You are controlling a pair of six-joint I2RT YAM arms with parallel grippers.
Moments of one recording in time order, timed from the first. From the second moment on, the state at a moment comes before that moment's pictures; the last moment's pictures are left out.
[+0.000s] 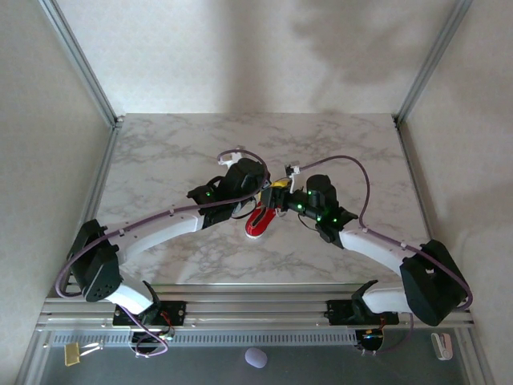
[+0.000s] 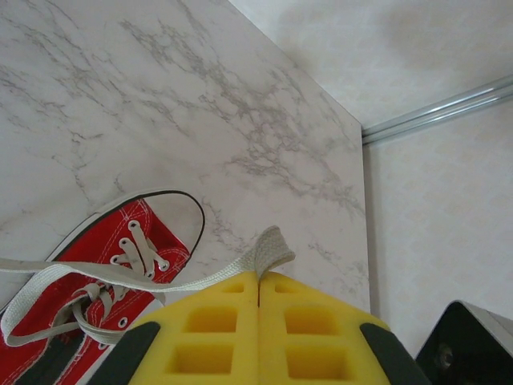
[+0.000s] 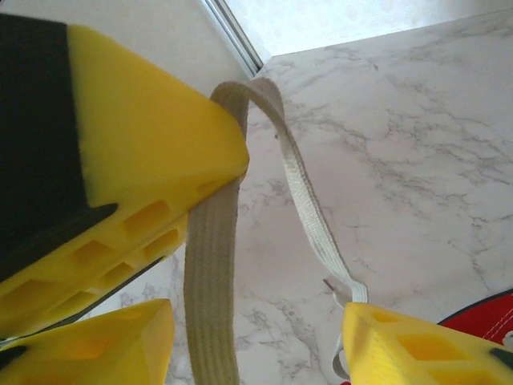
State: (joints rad) left arm -0.87 1.51 1.20 -0.18 -0.38 -1.16; right arm 0.65 1.30 0.65 0.40 -0.32 0.48
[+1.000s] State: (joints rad) left arm -0.87 1.37 1.05 -0.08 -0.38 -0.90; right arm 0.63 1.14 0.65 0.12 -0.25 0.35
